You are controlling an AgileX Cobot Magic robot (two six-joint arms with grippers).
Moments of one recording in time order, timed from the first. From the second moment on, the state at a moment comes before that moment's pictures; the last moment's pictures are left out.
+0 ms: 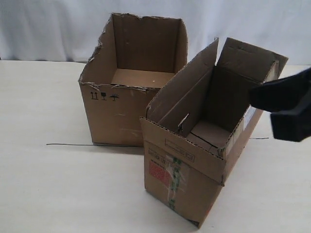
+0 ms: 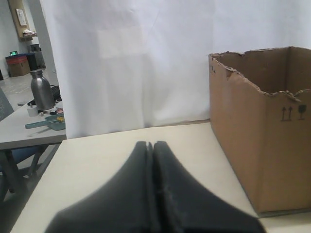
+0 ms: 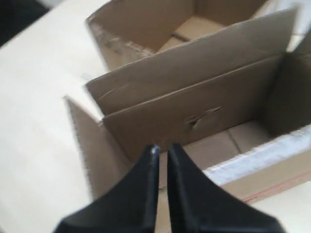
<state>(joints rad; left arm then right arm) -0.09 0.00 0.00 0.14 0.10 0.00 0.79 0.86 -0.88 0.00 0.75 0.10</state>
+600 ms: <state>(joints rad) -0.09 0.00 0.00 0.14 0.10 0.00 1.27 1.47 -1.29 -0.14 1.21 0.07</state>
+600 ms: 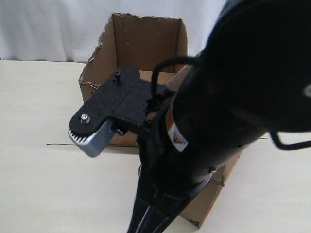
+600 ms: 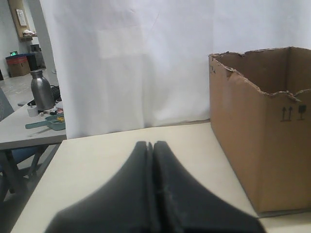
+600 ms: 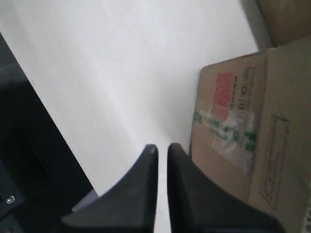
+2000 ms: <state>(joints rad) -0.09 0.00 0.00 0.14 0.10 0.00 0.92 1.51 -1.12 -0.63 1.05 0.21</state>
